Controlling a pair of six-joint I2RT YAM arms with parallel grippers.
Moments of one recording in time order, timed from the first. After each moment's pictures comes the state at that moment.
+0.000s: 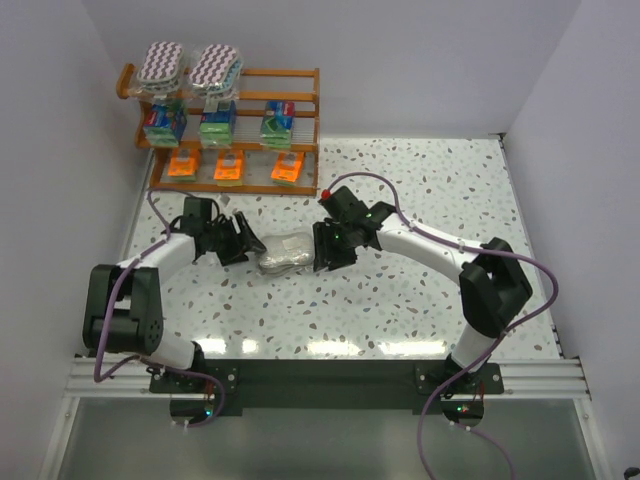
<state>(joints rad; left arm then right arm) -0.06 1.46 0.75 -0.25 0.47 -0.54 0.76 1.72 1.31 -0.64 -0.17 0.61</state>
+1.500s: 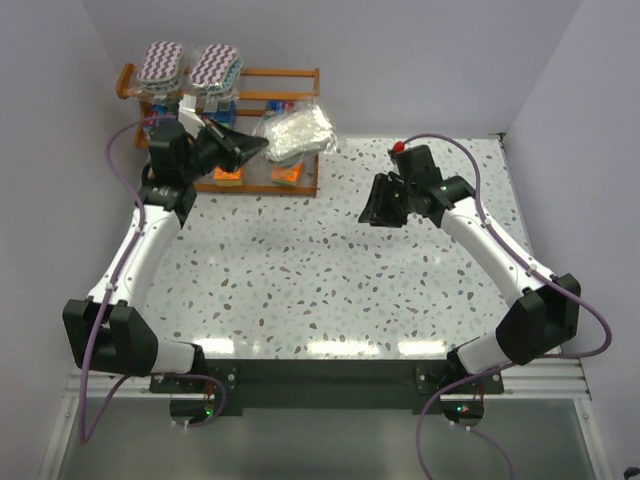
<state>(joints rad) -0.11 1.35 1.19 -0.02 0.56 -1.11 0.44 1.48 1.37 -0.76 -0.19 0.61</state>
